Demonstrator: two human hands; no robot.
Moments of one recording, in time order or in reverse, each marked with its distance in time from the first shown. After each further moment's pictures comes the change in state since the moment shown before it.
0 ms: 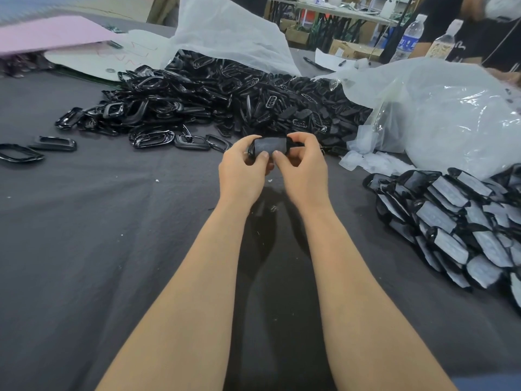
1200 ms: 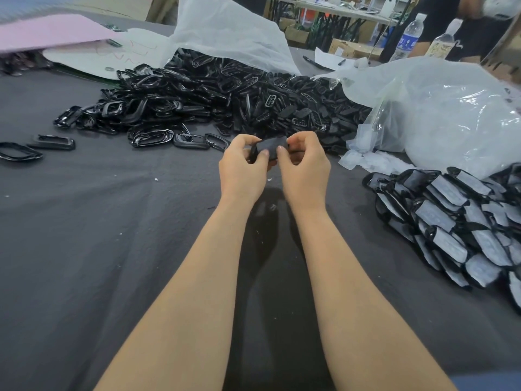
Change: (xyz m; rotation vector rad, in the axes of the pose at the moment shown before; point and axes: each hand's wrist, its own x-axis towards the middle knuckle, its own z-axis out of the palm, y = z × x) left_hand -0.001 0.000 0.002 0.049 0.024 0.083; right_hand -0.004 -0.006 0.003 -0.074 0.139 -0.092
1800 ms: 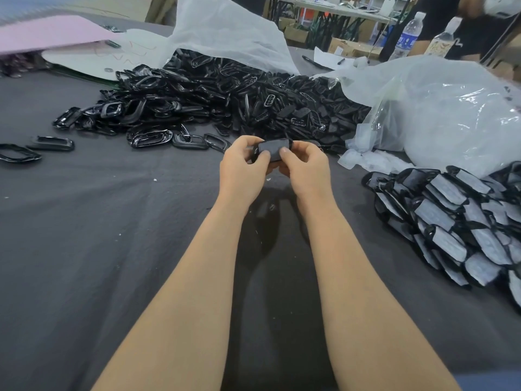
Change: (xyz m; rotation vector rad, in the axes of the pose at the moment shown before) left_hand 0.001 -0.001 0.000 -0.034 -0.063 -0.051; right_hand 0.011 0.010 0.001 0.377 -0.103 0.351
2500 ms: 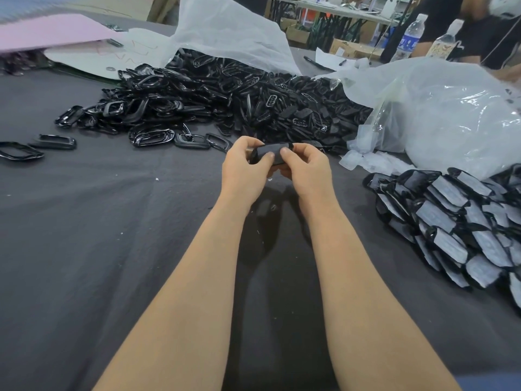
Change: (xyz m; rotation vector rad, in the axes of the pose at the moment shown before) left_hand -0.001 0.002 -0.001 0.038 -0.009 -0.044; right_hand 0.002 0.004 -0.003 -0.016 -0.062 0.010
